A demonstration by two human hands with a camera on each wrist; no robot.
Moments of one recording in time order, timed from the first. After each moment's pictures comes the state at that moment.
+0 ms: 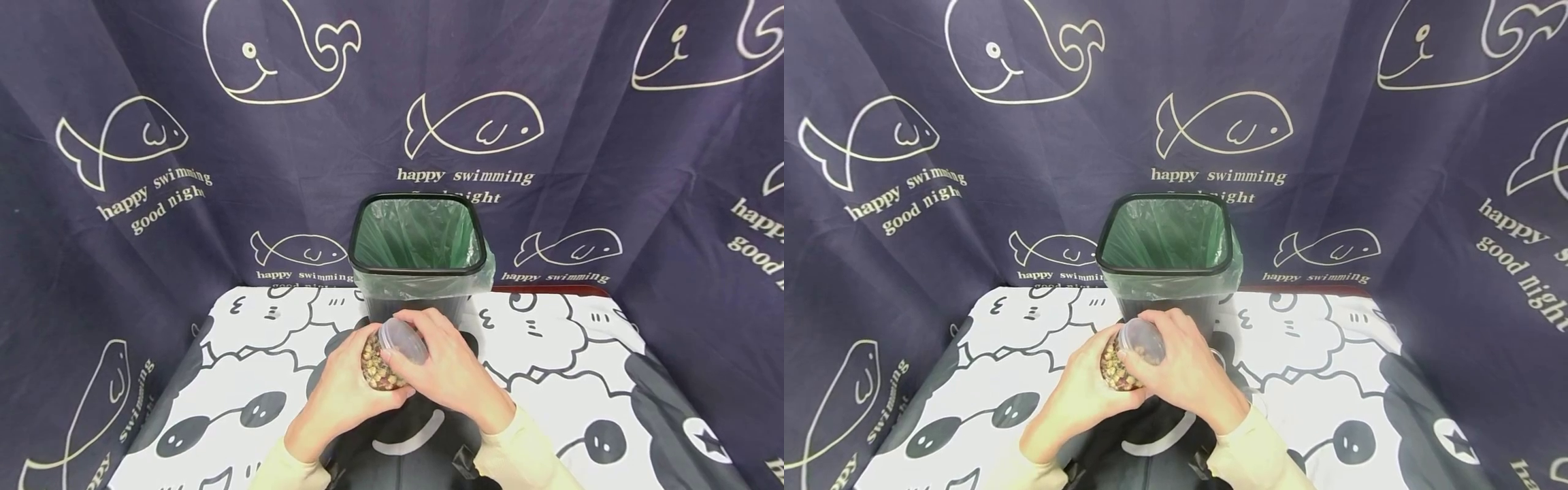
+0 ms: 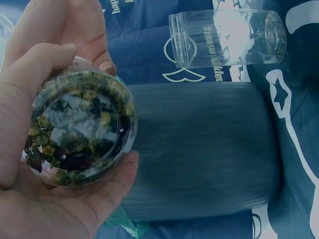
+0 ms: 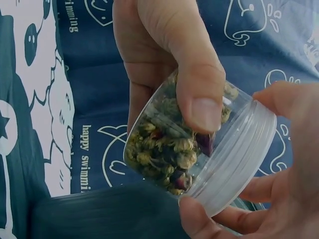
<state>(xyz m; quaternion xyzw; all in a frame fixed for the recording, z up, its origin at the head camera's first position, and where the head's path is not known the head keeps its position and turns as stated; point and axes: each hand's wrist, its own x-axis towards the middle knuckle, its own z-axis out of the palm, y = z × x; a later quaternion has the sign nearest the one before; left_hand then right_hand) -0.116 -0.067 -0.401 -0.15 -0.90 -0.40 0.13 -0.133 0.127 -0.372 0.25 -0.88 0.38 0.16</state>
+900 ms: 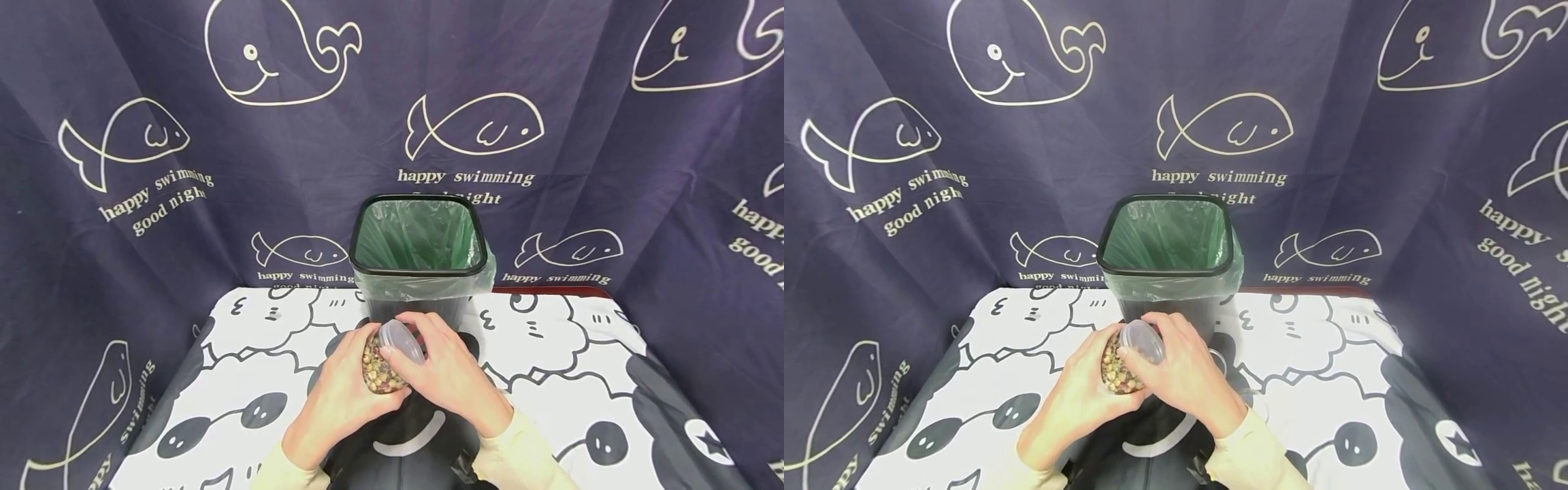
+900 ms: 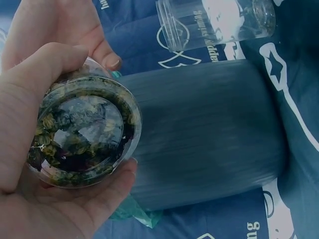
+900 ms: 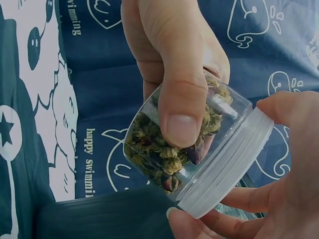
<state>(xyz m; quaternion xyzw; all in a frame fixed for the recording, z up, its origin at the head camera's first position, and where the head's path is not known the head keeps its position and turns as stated) -0.112 -0.068 -0.402 -0.16 -0.92 -0.31 0.19 -0.131 0.124 -0.376 0.22 -0.89 0.38 0.14</state>
